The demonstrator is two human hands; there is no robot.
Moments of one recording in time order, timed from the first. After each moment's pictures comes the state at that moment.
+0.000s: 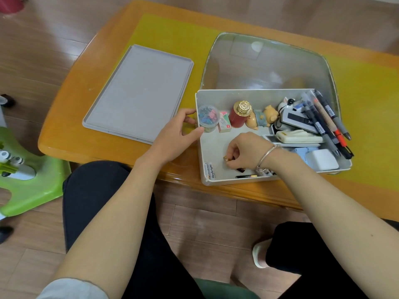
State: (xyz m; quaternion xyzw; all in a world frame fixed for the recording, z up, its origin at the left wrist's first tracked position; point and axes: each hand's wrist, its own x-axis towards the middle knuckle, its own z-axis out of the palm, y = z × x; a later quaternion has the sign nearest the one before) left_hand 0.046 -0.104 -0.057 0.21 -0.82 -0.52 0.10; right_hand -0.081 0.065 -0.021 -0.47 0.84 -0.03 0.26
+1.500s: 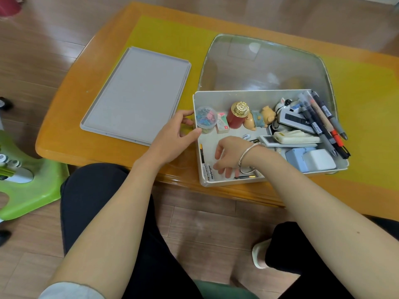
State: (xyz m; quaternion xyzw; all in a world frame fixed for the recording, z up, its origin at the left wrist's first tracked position) left_hand 0.044 -0.107 -0.066 0.20 -0.83 -0.51 0.11; right_hand -0.065 0.038 -0.027 -0.33 0.83 -0.06 0.44
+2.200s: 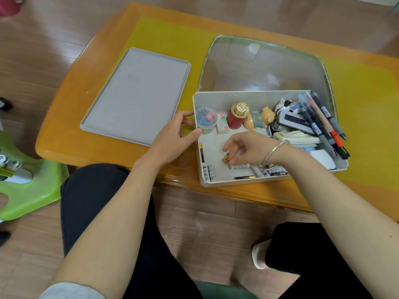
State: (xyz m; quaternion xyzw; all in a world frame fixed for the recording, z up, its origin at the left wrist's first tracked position) left_hand 0.045 -0.106 -0.062 0.21 -0.83 -0.51 0.11; right_hand -0.088 0.071 -0.003 -0.39 0.81 -0.14 0.40
